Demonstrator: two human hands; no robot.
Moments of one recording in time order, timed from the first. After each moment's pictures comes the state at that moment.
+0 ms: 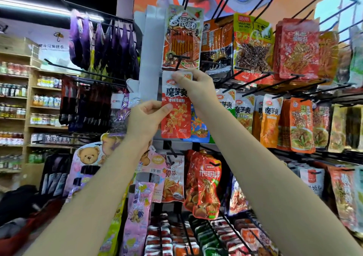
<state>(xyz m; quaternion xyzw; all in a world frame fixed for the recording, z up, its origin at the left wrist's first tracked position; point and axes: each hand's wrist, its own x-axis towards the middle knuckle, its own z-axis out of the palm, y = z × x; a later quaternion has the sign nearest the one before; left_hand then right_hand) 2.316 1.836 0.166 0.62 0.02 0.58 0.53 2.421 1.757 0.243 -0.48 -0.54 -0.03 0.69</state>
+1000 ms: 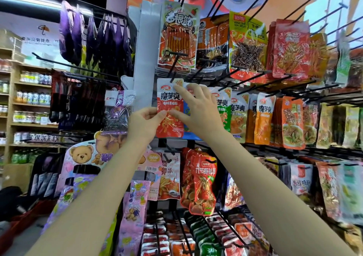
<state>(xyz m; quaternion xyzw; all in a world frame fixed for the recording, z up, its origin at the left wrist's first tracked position) 2.334 1.856 0.152 0.63 0.08 0.57 0.52 2.453 1.748 0.192 -0.65 -0.52 -0.50 0.24</state>
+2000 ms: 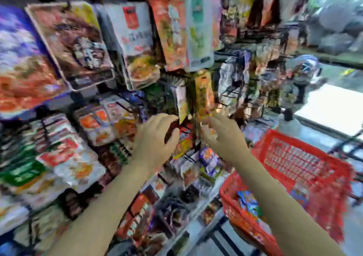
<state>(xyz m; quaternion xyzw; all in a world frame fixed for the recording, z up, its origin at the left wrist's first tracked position) 2.587 1.544 -0.165 0.94 -0.12 0.28 0.18 2.665 1.333 -0.202 -0.86 -0.29 -0.28 0.30</state>
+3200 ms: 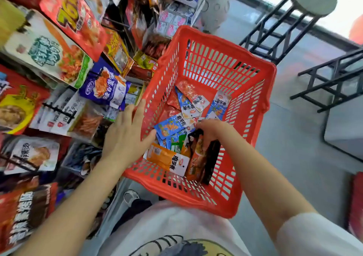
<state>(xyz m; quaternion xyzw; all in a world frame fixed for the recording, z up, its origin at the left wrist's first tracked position) 2.690 1.337 -0.408 0.98 -0.15 -0.12 0.10 2.716 1.061 -0.477 -0.86 -0.07 0.51 -0.04</state>
